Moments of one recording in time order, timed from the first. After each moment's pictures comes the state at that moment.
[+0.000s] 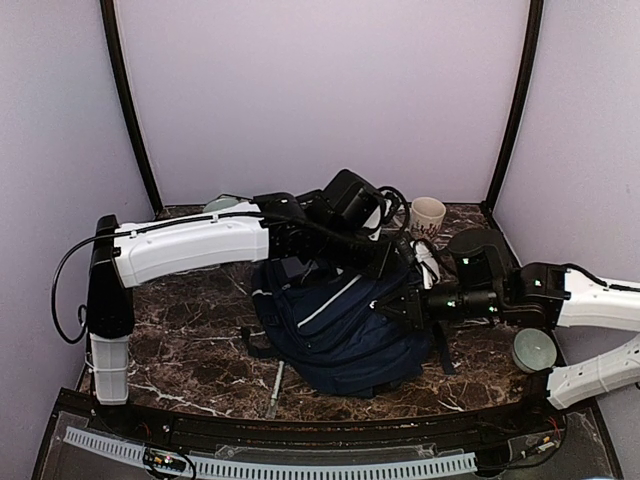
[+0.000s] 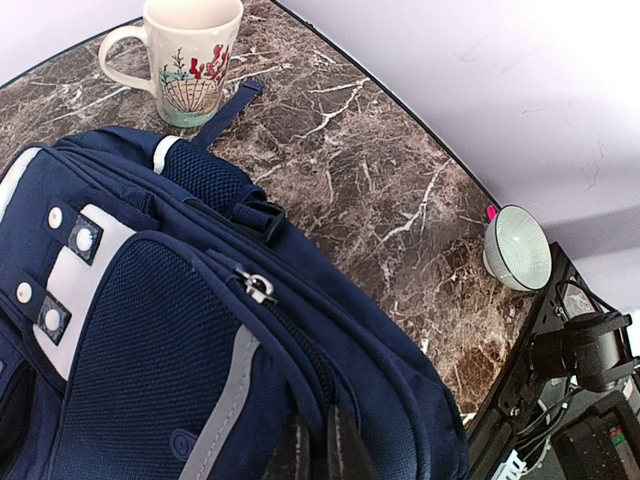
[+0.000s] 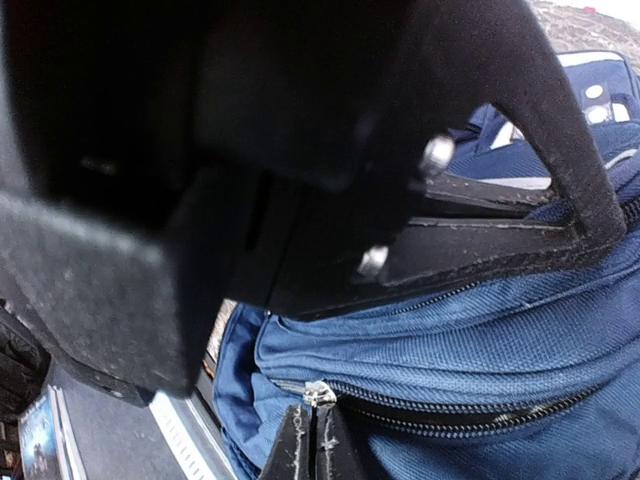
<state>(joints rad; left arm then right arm) -1.11 2.02 1.92 -0.58 -0.06 -0.46 1.05 1.04 0.79 -0.31 -0.09 0.53</state>
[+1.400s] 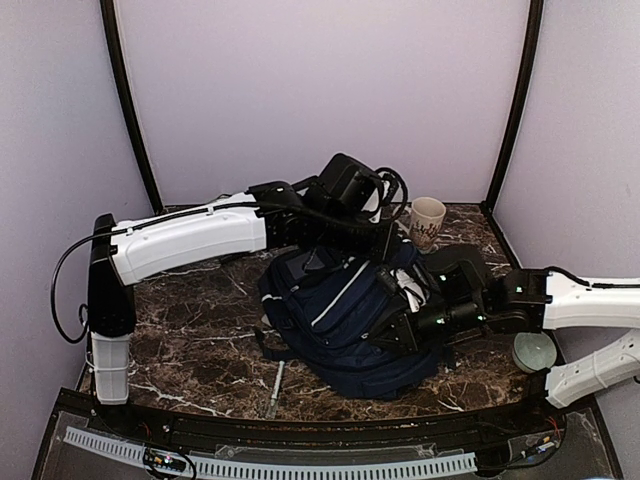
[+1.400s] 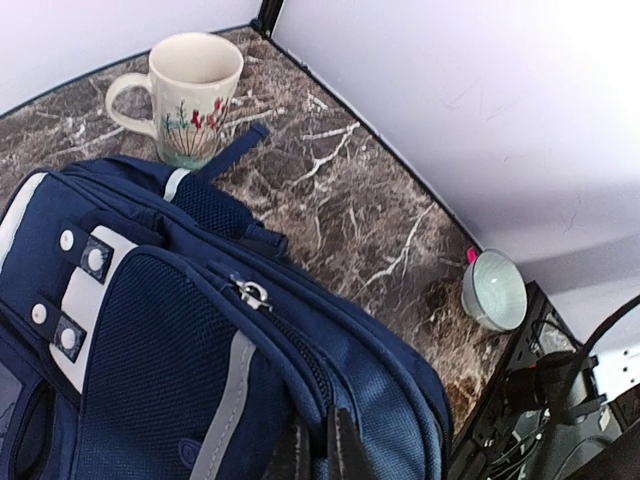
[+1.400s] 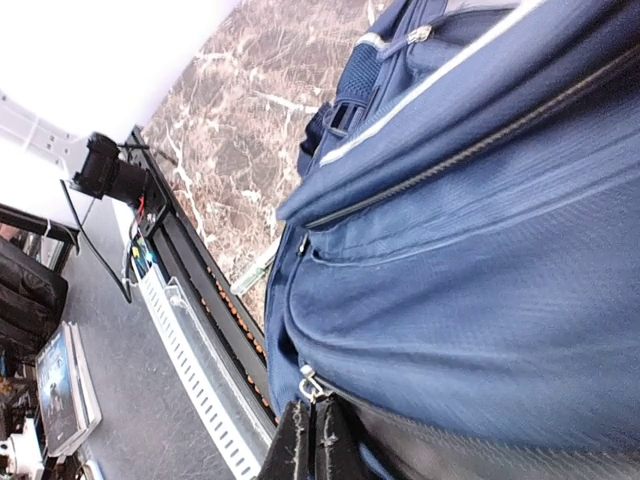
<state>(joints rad) -1.10 2.03 1.99 -0.57 -0.05 -0.48 1.08 1.10 0.76 -0.35 -0.24 0.56</state>
